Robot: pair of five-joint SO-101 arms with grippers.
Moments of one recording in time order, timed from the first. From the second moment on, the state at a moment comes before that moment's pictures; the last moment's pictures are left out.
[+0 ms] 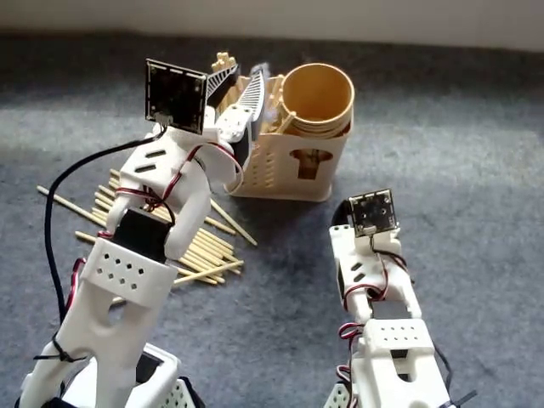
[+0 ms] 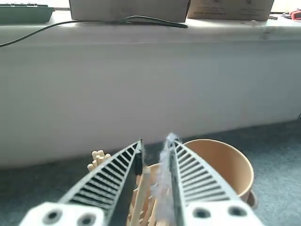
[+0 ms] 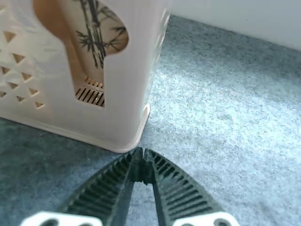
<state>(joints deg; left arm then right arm) 16.5 -39.1 31.3 21.9 7.5 -8.4 -55.0 89.4 -3.0 14.5</state>
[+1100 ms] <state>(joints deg) 10.9 -47.4 32.0 56.0 7.5 -8.4 -55.0 89.4 -3.0 14.5</state>
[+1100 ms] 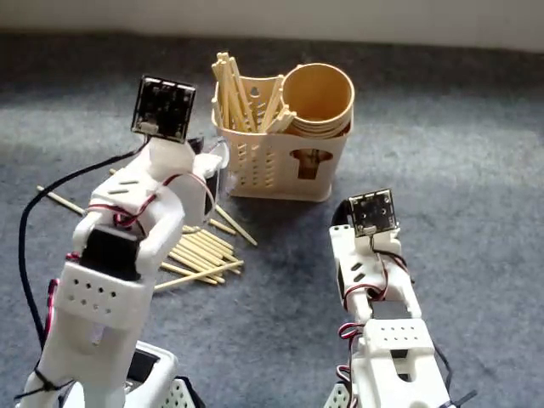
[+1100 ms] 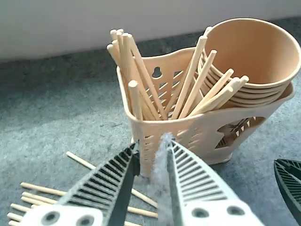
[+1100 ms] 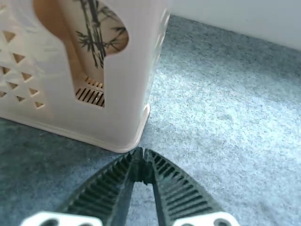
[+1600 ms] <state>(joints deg) 5.2 -64.7 50.2 64.1 -5.8 -8.4 -55.0 89.4 -3.0 14.5</state>
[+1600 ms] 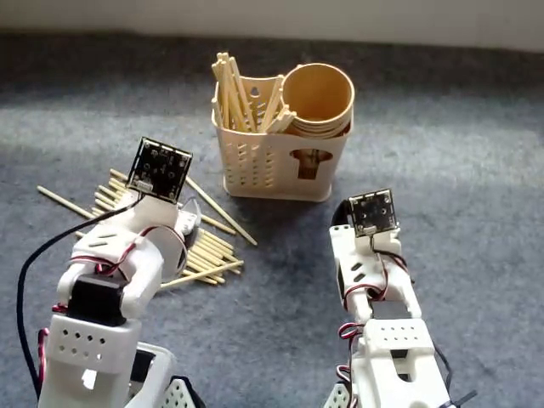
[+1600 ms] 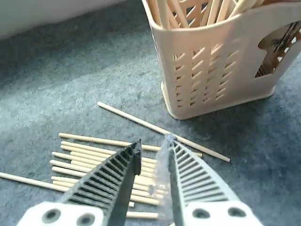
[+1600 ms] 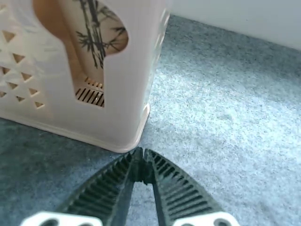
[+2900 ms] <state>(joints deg) 19.0 -29.8 56.0 65.5 -27.2 -8.4 -55.0 89.4 -3.0 14.5</state>
